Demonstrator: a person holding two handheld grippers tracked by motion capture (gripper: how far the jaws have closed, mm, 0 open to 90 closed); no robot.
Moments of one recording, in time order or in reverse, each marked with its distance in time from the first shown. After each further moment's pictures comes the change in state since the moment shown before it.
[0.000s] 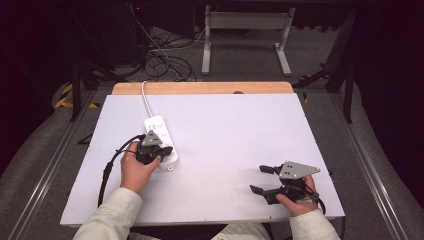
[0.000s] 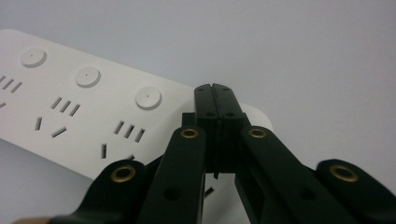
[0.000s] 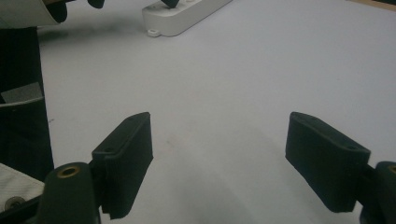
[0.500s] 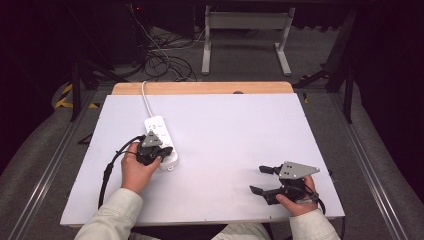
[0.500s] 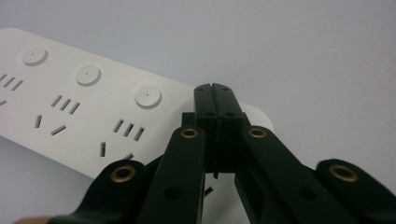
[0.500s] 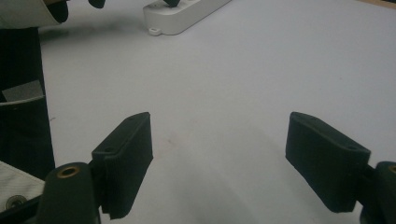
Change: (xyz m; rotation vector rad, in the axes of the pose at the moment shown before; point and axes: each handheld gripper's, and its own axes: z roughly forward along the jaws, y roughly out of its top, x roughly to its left) left arm -0.003 -0.002 0.001 -0.007 0.018 0.004; right arm 0.001 0.000 0.001 0.005 0.004 0.000
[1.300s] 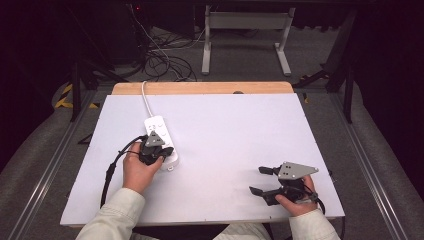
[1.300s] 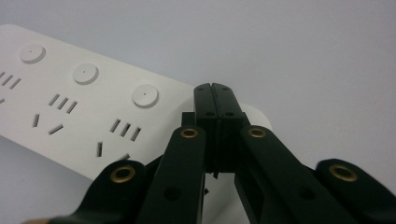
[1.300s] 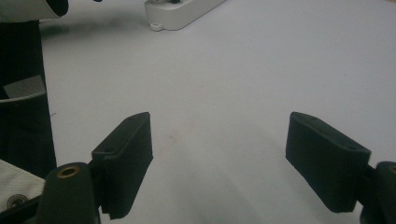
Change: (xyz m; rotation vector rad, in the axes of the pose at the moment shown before) left arm -0.005 0.007 0.002 0.052 0.023 -0.005; right arm 0.000 -0.001 0.002 0.015 0.010 -0.003
